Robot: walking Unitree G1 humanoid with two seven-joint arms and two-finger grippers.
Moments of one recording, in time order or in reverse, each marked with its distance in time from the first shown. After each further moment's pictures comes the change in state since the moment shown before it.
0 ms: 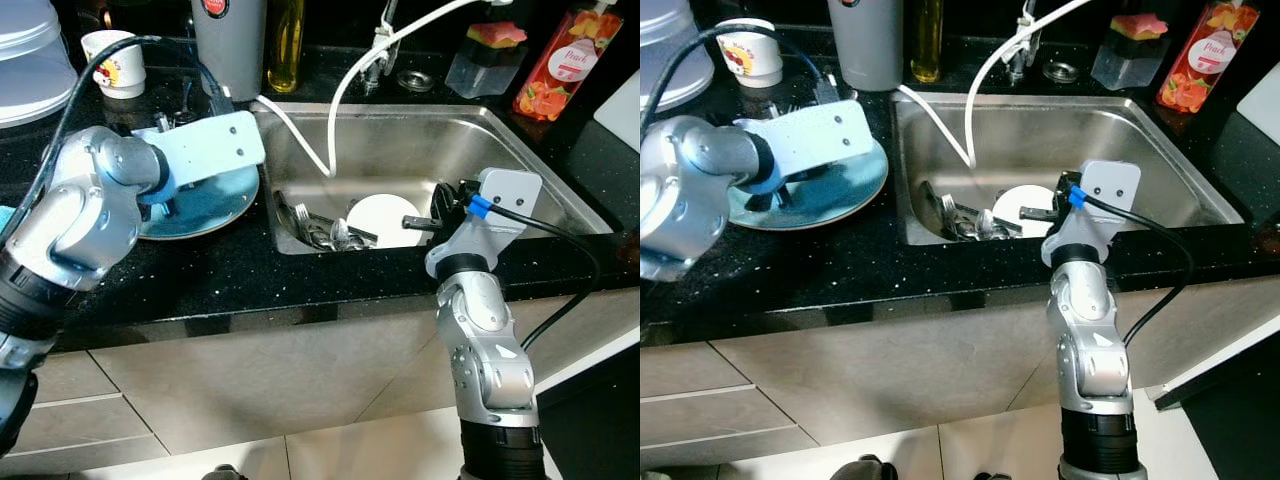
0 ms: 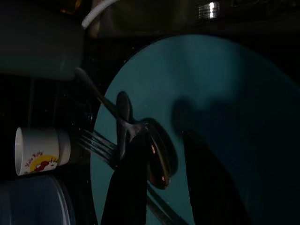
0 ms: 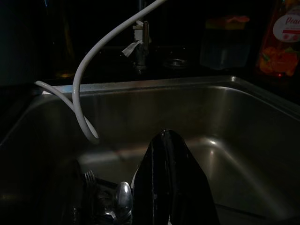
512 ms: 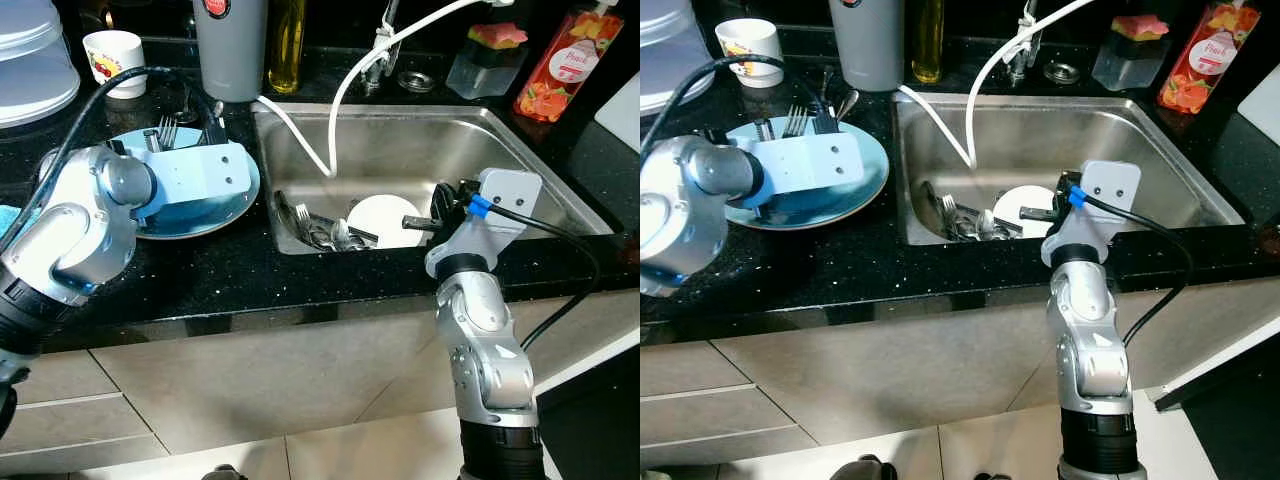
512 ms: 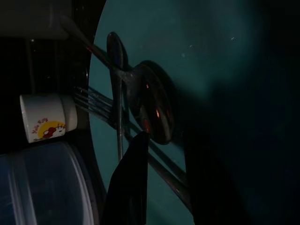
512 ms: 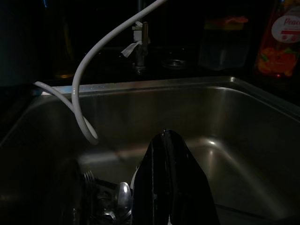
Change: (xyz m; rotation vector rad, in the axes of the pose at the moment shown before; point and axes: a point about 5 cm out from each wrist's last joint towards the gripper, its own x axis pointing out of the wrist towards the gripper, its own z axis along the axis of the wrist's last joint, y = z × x) left arm 0.006 -0.006 -0.026 0.107 0.189 0.021; right arm 0.000 -0.001 0.000 -0.001 0.000 -0.002
